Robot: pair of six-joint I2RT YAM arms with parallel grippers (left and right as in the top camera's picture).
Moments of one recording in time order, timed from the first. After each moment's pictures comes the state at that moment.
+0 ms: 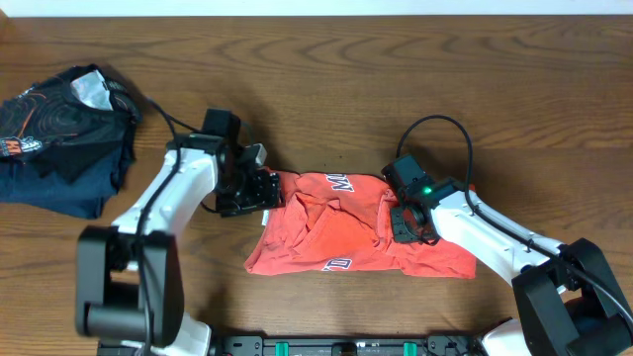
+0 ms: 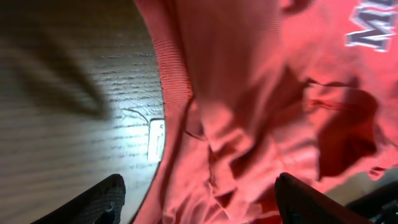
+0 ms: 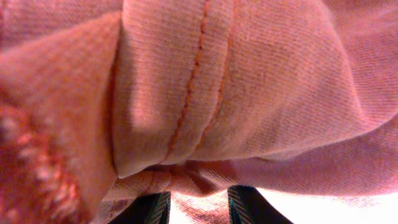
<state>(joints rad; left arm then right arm) -0.14 1.72 1.05 -0.91 0.42 -0.17 0.51 1.62 0.82 -0.70 0.12 0.41</state>
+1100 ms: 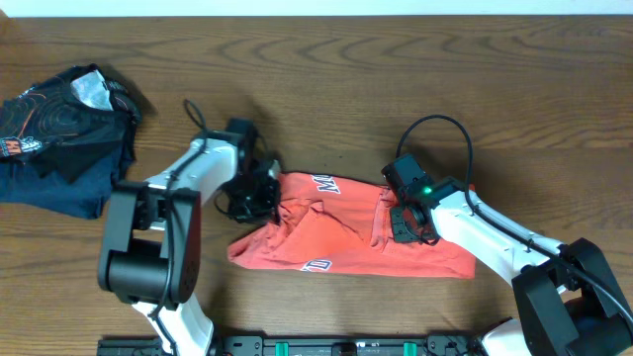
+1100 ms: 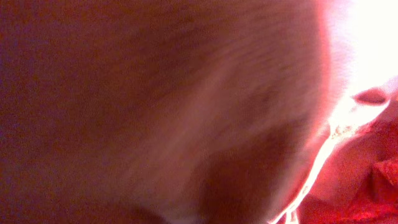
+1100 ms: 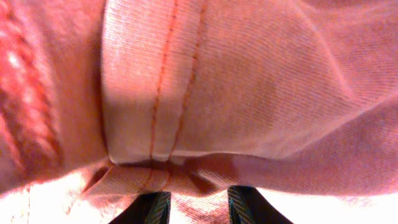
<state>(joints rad) -0.15 1.88 1.08 -0.95 0.41 -0.14 0.51 1.62 0.82 -0.70 0.12 0.41</state>
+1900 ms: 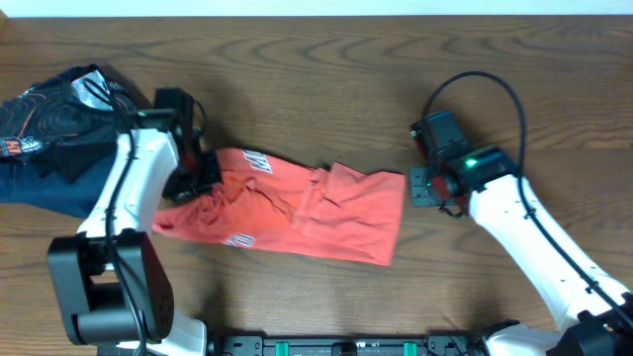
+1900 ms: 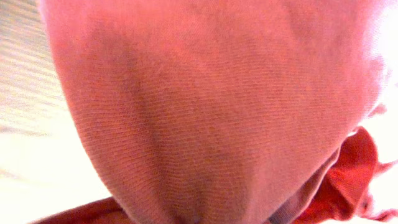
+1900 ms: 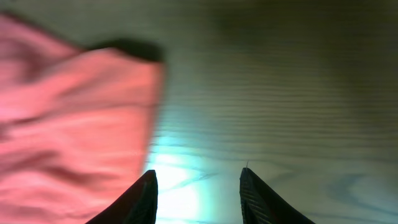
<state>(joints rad) 0.05 1.70 1.27 -1.13 0.03 -0.25 0.36 1.47 1.09 -0.93 0.14 0.35</state>
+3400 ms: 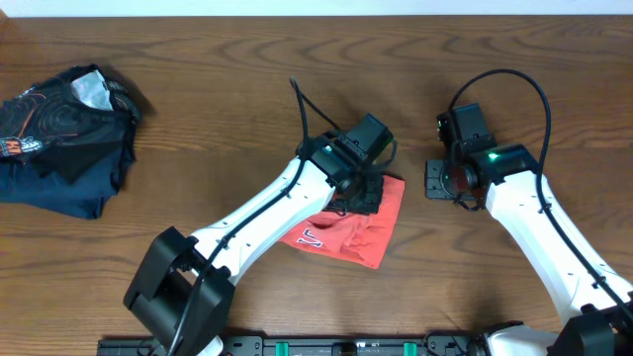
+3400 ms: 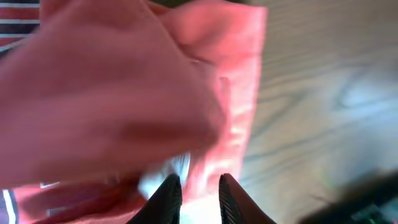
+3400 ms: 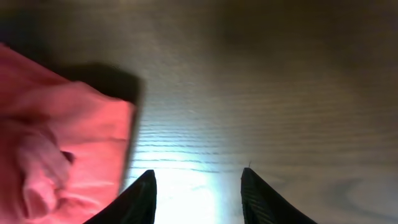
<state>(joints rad) -0.76 1.77 1.38 -0.89 0.22 -0.51 0.27 1.47 1.06 -0.88 0.08 0.32</state>
